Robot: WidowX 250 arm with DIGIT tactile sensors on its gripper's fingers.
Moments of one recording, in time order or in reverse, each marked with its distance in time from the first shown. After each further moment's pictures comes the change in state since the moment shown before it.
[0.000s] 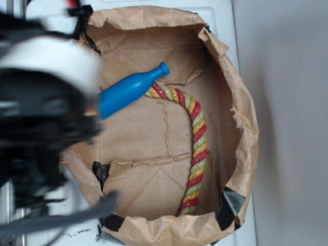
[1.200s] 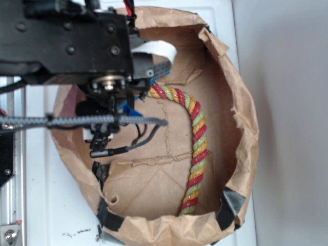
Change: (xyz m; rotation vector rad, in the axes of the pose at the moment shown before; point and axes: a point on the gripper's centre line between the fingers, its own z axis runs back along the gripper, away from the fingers) arm -0.004 0.055 -0.108 0.130 0.116 0.050
